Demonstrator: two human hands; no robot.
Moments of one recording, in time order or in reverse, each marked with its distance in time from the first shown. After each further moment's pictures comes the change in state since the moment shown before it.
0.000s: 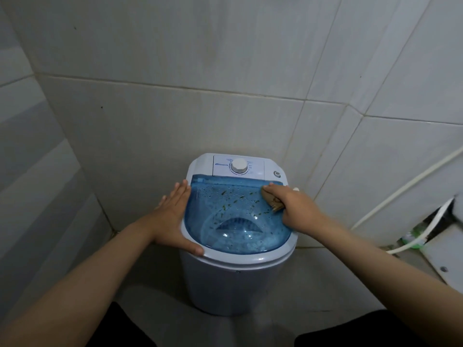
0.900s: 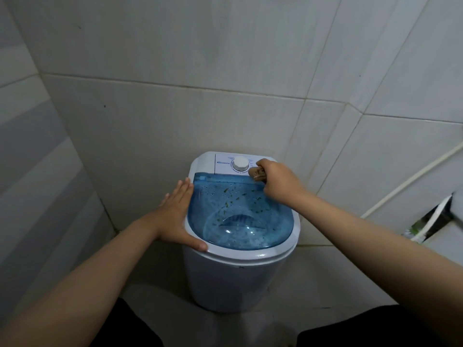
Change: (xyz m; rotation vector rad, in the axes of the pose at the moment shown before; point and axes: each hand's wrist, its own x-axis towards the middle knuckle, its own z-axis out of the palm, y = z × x) left_hand -0.004 0.005 -0.001 -0.004 -0.021 0.000; right_hand 0.037 -0.047 -0.025 0.023 0.059 0.091
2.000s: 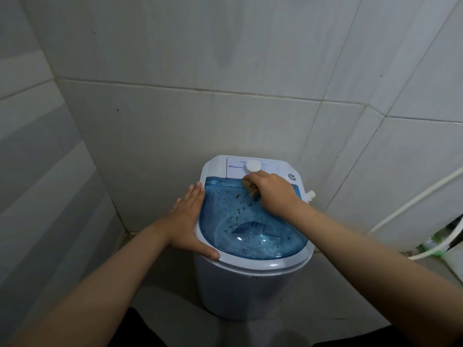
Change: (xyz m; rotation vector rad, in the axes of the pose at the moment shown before) left_hand 0.002 -0.002 0.002 -0.018 0.015 0.008; right_hand 0.018 -0.013 0.035 -0.132 -0.043 -0.247
